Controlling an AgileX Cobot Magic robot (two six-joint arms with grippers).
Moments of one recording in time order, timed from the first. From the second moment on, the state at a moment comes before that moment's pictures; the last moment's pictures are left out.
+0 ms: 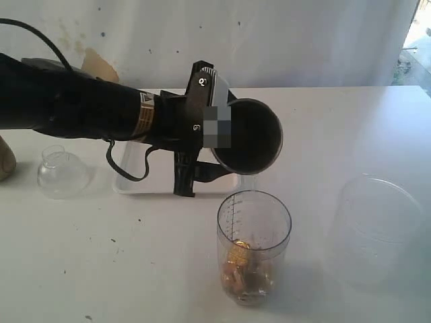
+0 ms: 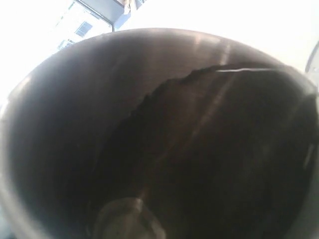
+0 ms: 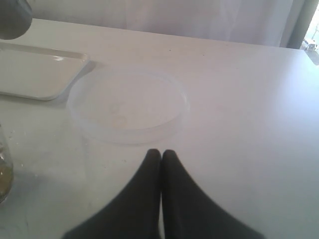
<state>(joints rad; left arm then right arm) -0.59 1.78 -1.15 1.62 -0.57 -0.37 0.04 0.00 0.00 0.04 0.34 -0.07</state>
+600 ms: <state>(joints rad) -0.59 1.78 -1.15 1.61 -0.51 -0.14 0.04 0.00 0.00 0.04 0.34 -0.07</state>
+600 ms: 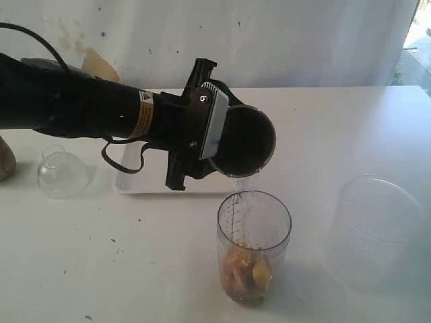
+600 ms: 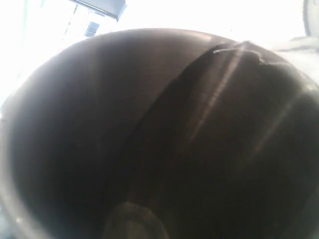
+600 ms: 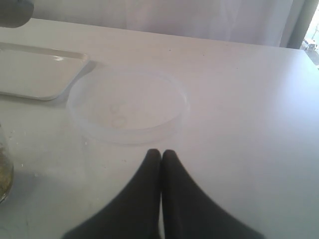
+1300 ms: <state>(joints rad) -0.59 1.78 -1.15 1.60 -0.50 0.07 0.04 0.00 0.00 0.04 0.34 -0.07</state>
